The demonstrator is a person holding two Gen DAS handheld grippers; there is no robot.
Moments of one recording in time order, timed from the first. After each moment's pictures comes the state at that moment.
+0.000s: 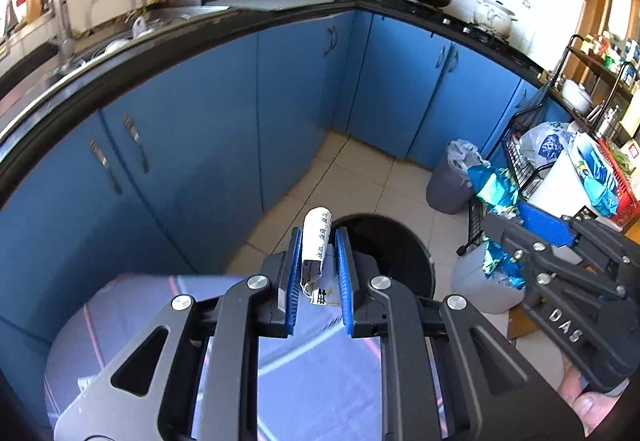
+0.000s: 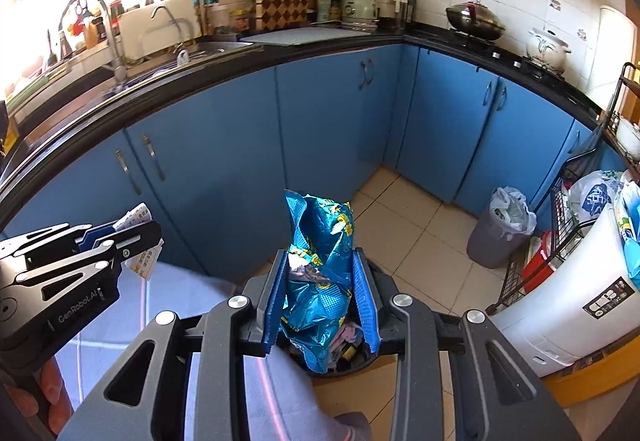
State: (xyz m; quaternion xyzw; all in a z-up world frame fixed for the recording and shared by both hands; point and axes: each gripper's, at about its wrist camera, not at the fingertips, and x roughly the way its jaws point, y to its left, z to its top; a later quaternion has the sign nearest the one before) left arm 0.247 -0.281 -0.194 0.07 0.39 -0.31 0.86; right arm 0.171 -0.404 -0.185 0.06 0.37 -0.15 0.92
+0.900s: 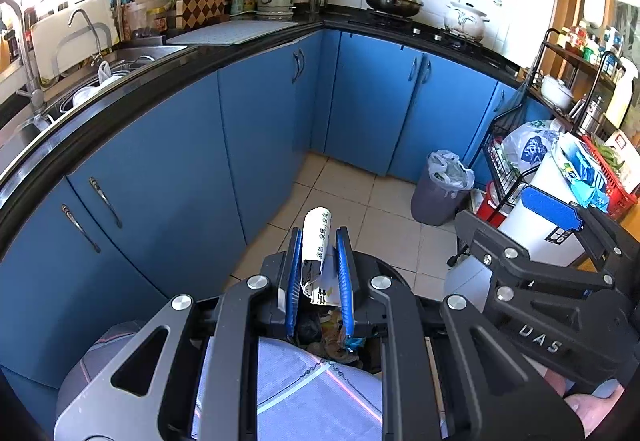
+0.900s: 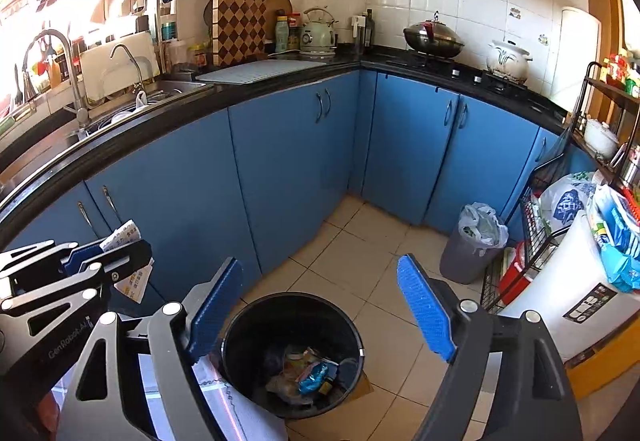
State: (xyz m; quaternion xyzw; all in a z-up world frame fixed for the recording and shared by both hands) left arm 0.258 -0.327 -0.168 0.09 0.35 -0.35 0.86; right arm 0.181 -0.436 -0.161 0.06 0.32 -0.22 0.92
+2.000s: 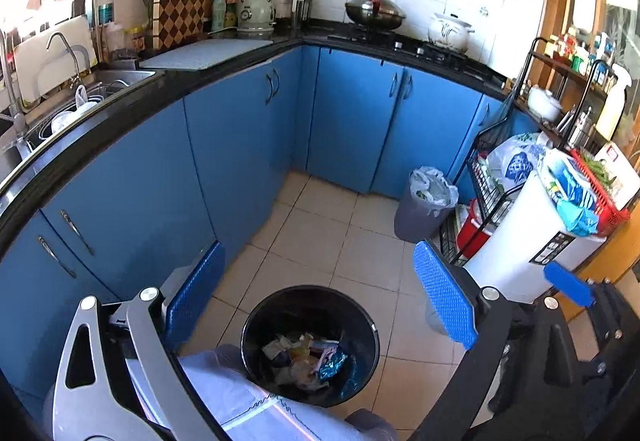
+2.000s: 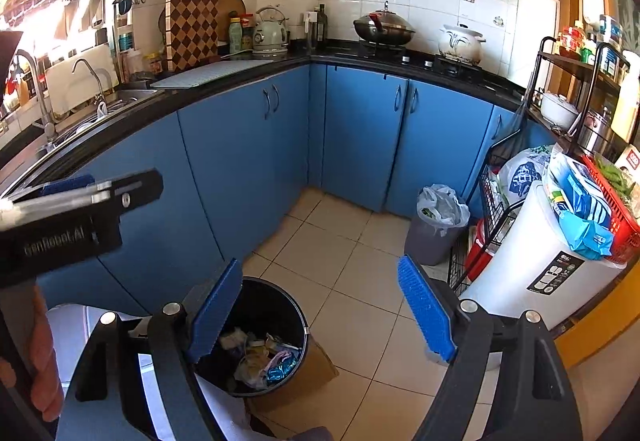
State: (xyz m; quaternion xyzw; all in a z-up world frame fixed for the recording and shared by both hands) left arm 0.250 -0.388 -0.148 0.08 0.34 -0.37 0.86; right arm 0.120 -0.481 -0.161 0.08 0.32 -0.28 0.90
